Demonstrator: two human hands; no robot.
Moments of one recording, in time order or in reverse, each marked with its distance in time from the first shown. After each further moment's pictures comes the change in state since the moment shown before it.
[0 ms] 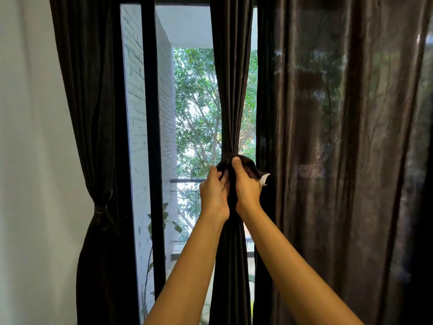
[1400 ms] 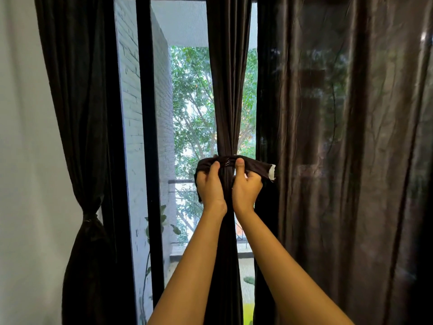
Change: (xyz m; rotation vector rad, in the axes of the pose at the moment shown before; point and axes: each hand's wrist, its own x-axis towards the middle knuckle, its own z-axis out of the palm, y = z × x) left_hand 0.052 -0.005 -0.005 0.159 0.129 0.345; right_hand 0.031 0.033 0.013 -0.241 0.185 -0.302
